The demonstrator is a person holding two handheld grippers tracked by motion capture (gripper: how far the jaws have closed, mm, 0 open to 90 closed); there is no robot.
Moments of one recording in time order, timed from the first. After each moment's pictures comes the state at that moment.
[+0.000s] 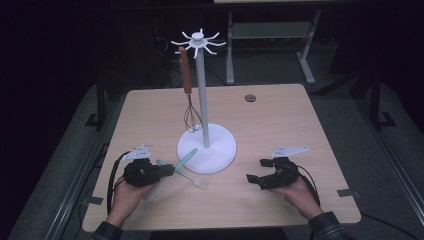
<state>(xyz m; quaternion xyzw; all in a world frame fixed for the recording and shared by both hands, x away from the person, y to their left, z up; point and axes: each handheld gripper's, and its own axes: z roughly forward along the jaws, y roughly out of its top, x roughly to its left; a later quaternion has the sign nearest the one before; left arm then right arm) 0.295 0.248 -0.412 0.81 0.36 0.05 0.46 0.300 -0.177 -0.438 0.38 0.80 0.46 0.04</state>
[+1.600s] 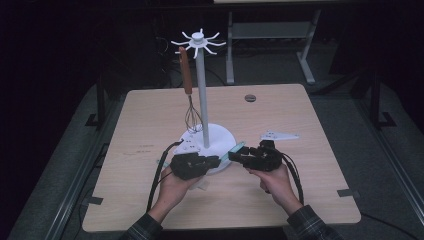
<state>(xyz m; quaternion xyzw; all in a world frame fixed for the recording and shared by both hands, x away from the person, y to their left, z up) 0.306 0.128 -0.393 0.82 0.27 0.06 0.50 0.323 -0.135 -0.409 0.40 0.72 0.57 0.00</state>
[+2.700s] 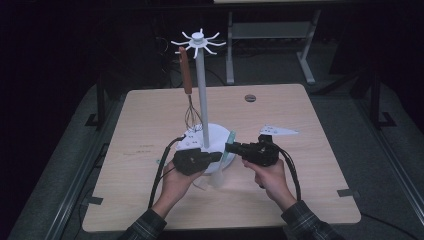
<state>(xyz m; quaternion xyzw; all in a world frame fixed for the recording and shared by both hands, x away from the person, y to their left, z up) 0.314 0.123 -0.386 0.82 0.26 0.07 0.51 0.328 -0.126 -0.393 0.36 0.70 0.62 -0.02</state>
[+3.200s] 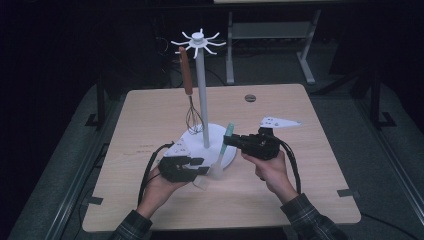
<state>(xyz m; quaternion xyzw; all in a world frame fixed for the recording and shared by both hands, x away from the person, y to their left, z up) 0.304 0.164 -0.400 0.86 0.26 0.07 0.44 0.331 -0.124 -0.362 0.32 0.71 0.63 0.00</state>
